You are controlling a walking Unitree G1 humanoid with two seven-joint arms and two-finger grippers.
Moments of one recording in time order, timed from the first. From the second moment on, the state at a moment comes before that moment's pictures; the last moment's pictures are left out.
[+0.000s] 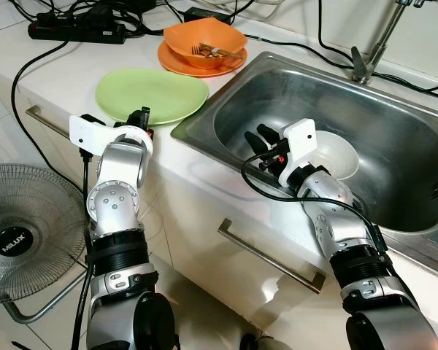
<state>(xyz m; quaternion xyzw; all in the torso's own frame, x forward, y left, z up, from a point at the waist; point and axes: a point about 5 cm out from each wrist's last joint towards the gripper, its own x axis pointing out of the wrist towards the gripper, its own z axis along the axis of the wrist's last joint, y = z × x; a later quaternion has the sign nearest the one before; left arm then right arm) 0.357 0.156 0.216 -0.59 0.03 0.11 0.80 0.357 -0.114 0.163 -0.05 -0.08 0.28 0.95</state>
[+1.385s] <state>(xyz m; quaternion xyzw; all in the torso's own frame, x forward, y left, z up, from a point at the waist) 0.324 0.139 0.258 -0.43 -0.15 0.00 0.89 0.363 -0.117 0.166 -0.06 -0.08 0.26 0.96</state>
